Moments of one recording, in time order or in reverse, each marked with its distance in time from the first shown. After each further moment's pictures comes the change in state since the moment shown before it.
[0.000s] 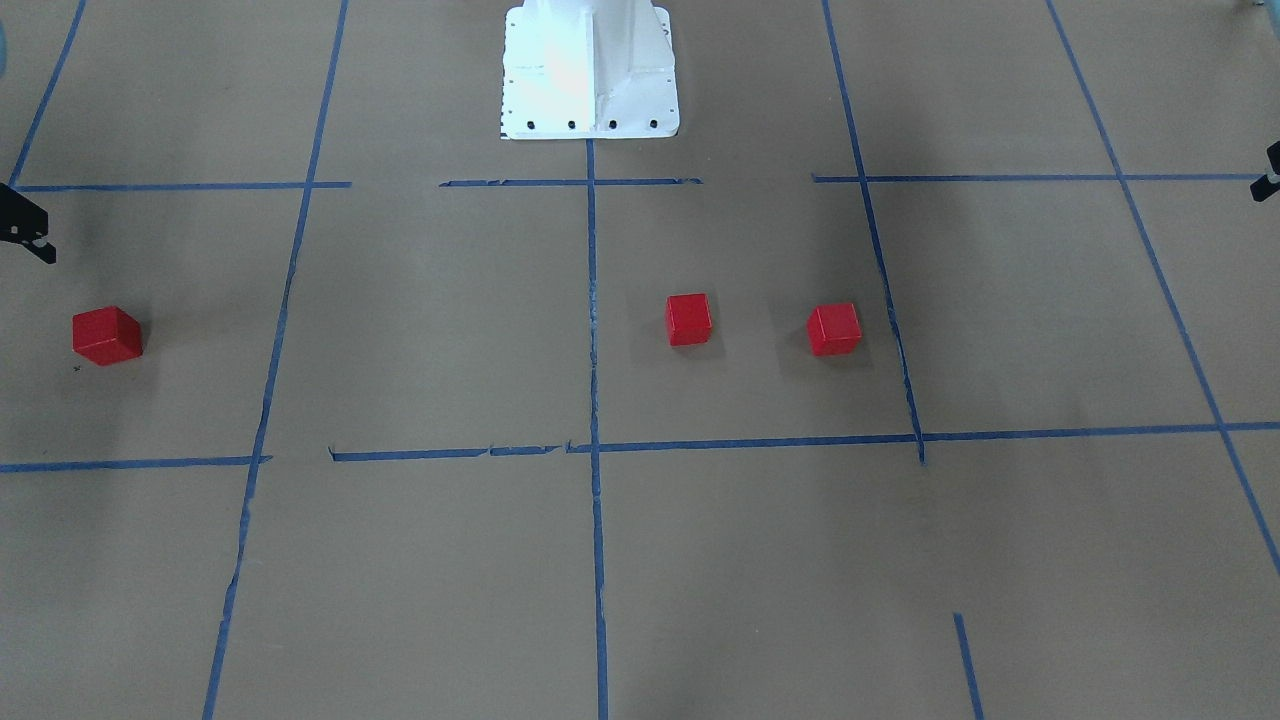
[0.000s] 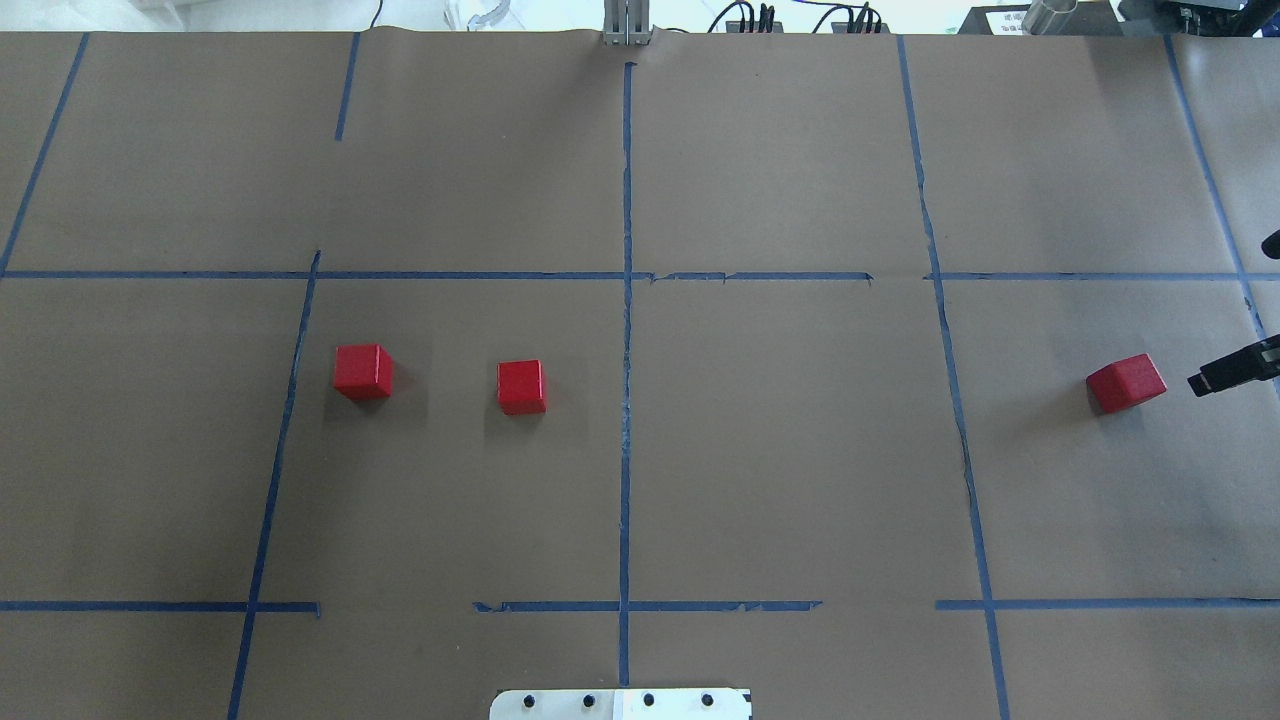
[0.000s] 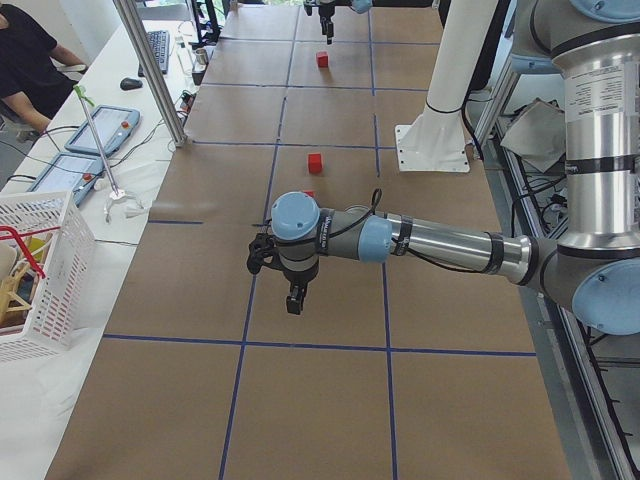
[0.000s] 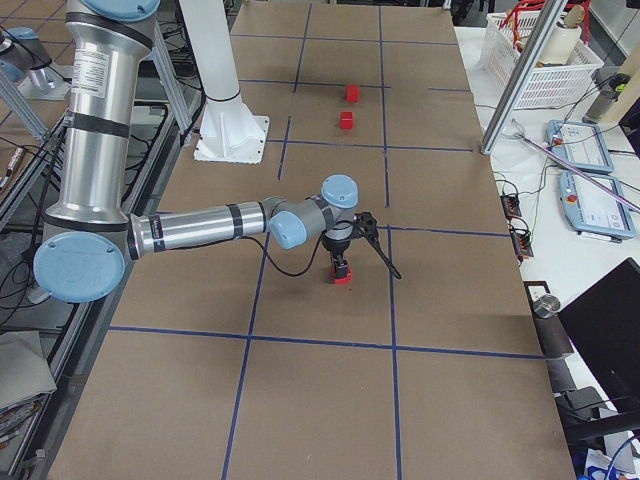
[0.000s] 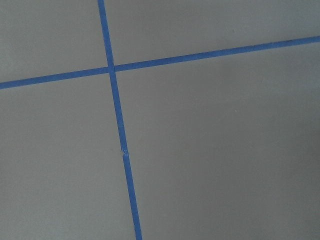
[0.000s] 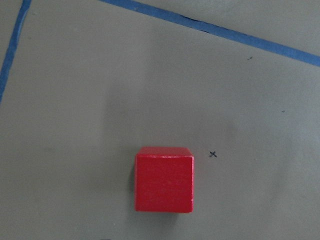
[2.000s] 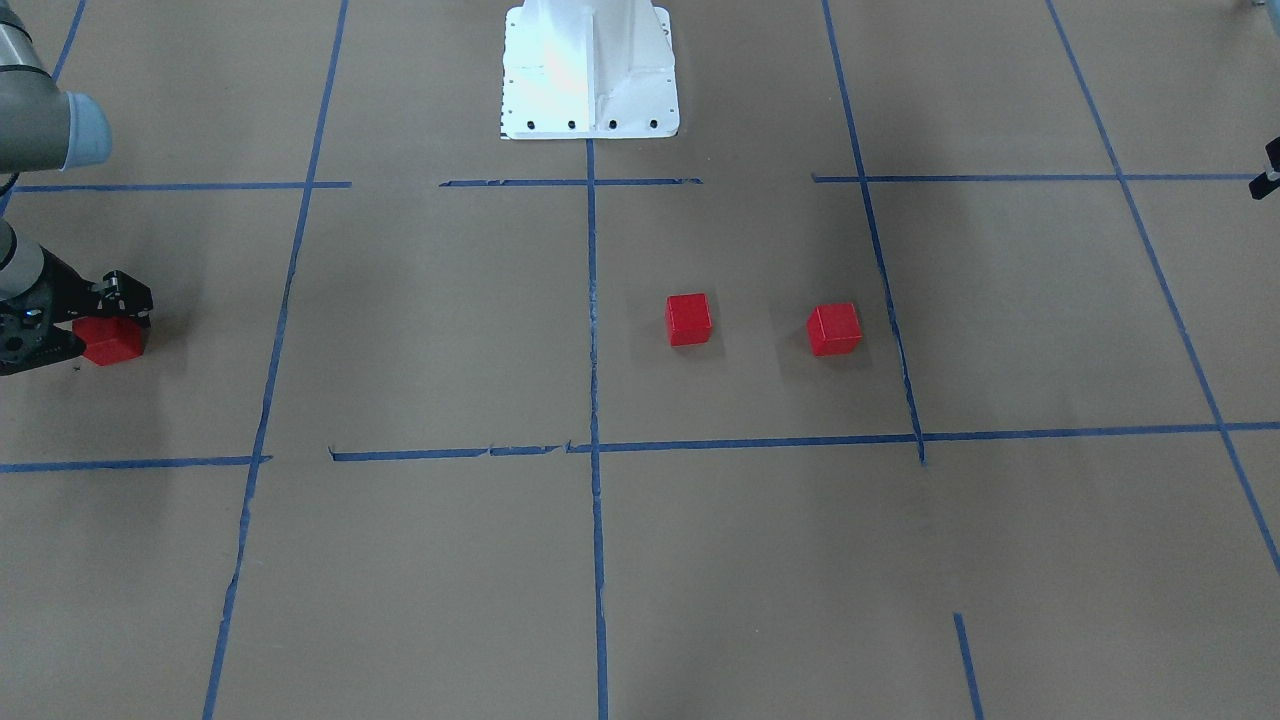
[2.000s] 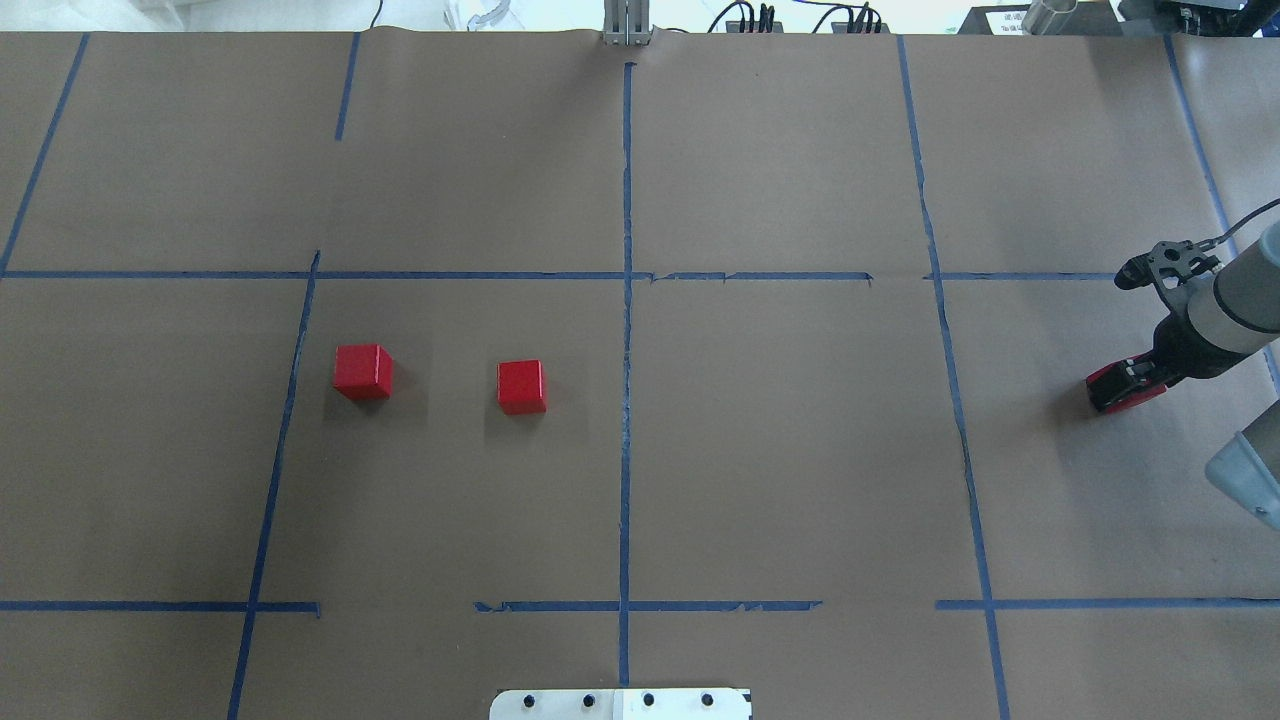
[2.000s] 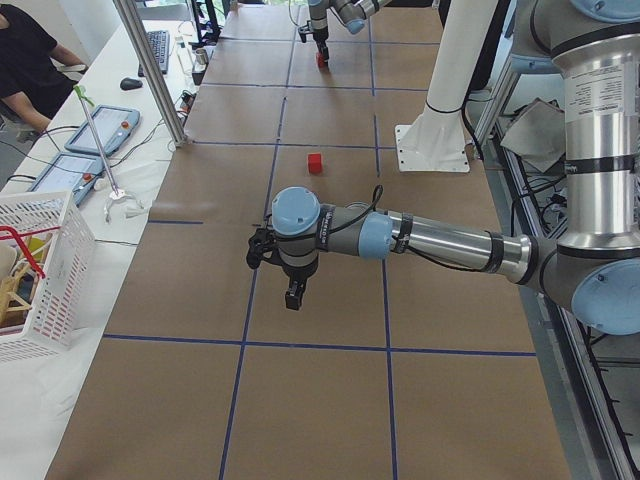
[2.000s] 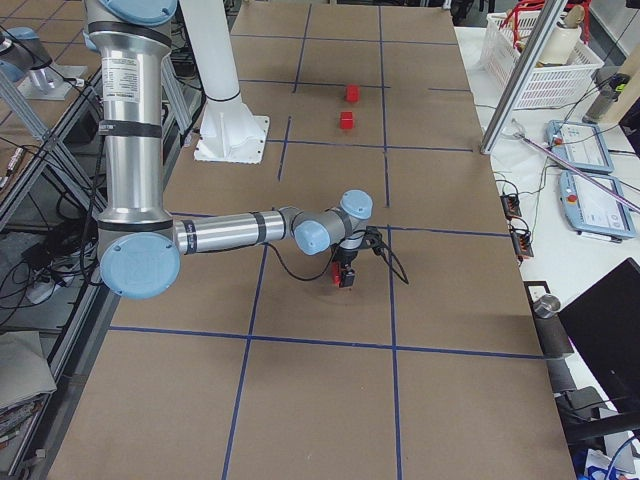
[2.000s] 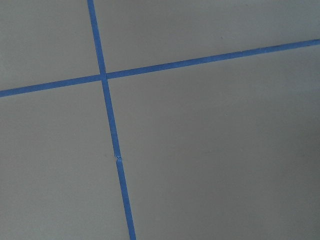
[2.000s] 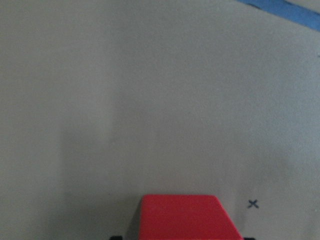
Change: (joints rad) left arm -0.001 -0.001 -0.015 0.000 -0.006 0.003; right arm -0.114 0.126 -0.181 0.004 -0.073 0.041
